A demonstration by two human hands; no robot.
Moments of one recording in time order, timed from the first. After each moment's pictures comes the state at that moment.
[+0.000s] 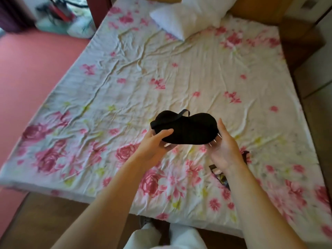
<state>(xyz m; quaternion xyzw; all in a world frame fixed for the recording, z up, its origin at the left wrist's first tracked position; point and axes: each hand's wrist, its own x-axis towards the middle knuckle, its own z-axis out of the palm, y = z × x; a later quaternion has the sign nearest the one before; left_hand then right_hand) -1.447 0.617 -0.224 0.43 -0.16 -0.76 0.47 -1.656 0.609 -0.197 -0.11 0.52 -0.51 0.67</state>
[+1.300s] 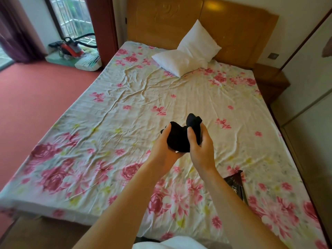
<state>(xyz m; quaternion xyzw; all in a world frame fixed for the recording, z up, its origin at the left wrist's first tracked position) -1.414 0.659 -0.130 0.35 -0.13 -0.77 0.51 -1.534 0.658 -0.130 -0.55 0.57 -0.49 0.36</state>
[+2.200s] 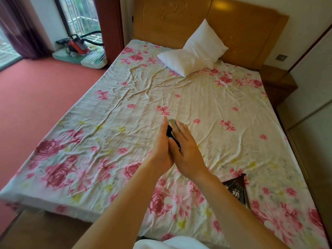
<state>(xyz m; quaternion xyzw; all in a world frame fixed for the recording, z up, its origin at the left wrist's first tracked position) -1.410 0.652 -0.115 0.34 -0.08 -0.76 0.55 -1.507 0.653 -0.138 -0.76 0.51 -0.31 0.27</state>
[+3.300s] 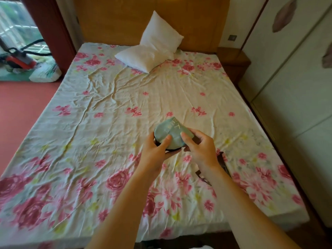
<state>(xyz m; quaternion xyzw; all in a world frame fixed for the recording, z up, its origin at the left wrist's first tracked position) -1.454 0.651 -0.131 0.43 -0.30 -0.71 0.47 -1.597 0.669 -0.122 -0.42 0.63 -0.52 0.39</state>
